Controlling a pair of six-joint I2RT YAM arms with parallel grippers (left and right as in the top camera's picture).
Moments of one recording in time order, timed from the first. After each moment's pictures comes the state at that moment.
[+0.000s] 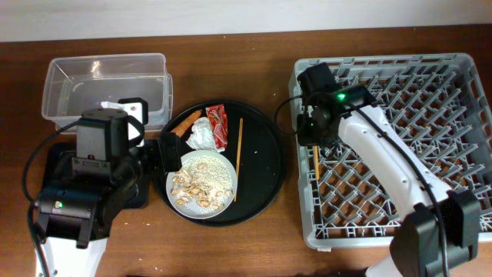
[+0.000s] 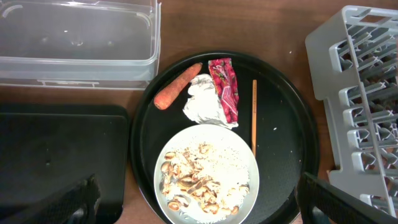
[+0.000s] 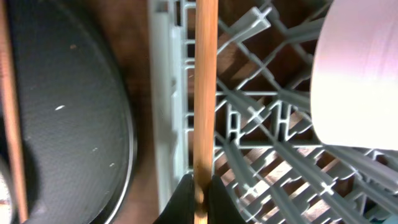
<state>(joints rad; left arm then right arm) -0.17 1.09 1.32 -1.07 0.02 -0.22 0.33 1.72 1.44 -1.08 0.10 0.33</state>
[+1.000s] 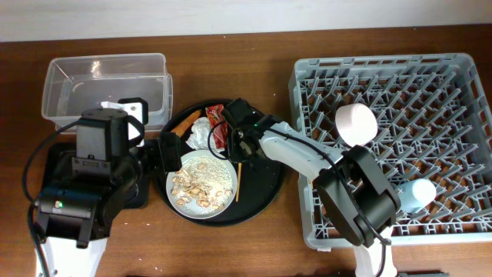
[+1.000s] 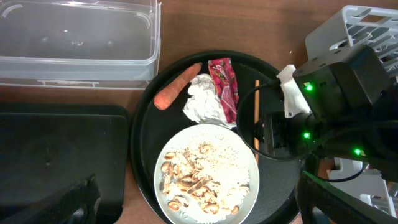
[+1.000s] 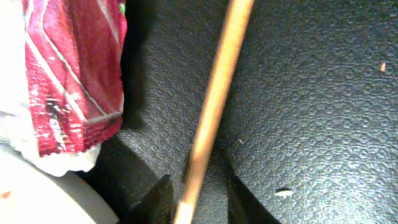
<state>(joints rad) -0.17 1.09 1.32 -1.07 0.02 -0.22 0.64 2.09 1.44 -0.62 -0.04 0.55</state>
